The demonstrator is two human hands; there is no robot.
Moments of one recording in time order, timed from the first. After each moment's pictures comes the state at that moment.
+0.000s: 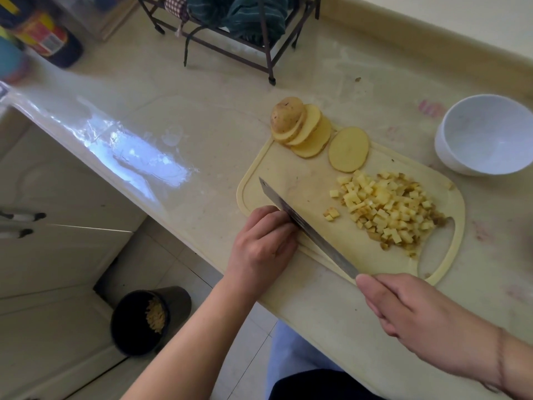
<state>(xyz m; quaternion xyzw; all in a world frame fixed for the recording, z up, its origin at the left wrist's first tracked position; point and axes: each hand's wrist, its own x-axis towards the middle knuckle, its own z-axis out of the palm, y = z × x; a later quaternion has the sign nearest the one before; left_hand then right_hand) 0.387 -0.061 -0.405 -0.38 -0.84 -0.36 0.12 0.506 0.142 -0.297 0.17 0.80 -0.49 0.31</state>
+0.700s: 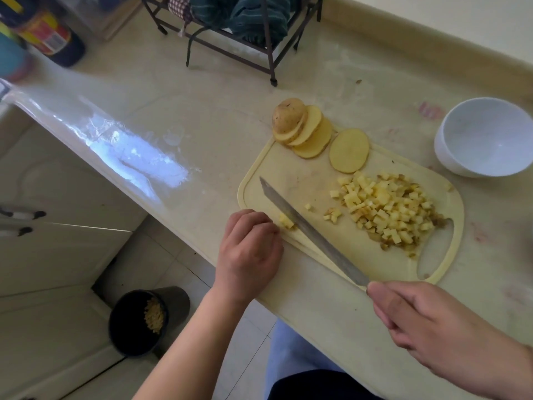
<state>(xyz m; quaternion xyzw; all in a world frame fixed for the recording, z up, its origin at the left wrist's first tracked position) 0.396 -0.076 -0.400 -0.29 -0.87 -0.36 0.17 0.511 0.144 -0.277 0.21 0.73 -0.55 0.34</state>
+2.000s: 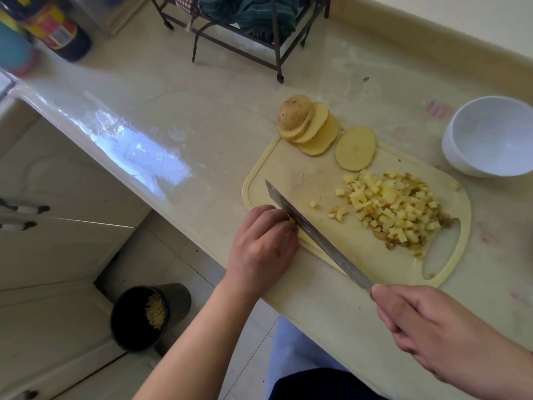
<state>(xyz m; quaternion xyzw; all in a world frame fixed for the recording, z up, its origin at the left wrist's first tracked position) 0.392 -0.065 -0.405 -0.34 -0.85 -0.36 0.15 0.514 0.140 -0.280 0.23 0.73 -0.53 0.35</state>
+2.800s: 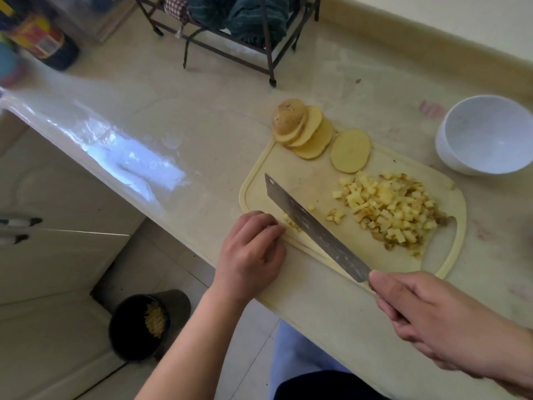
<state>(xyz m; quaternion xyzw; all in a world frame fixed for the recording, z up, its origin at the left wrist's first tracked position) 0.384 -0.082 -0.404 -0.36 -0.85 -0.35 0.13 0.500 0.141 -0.277 0.27 0.68 -0.56 0.38</state>
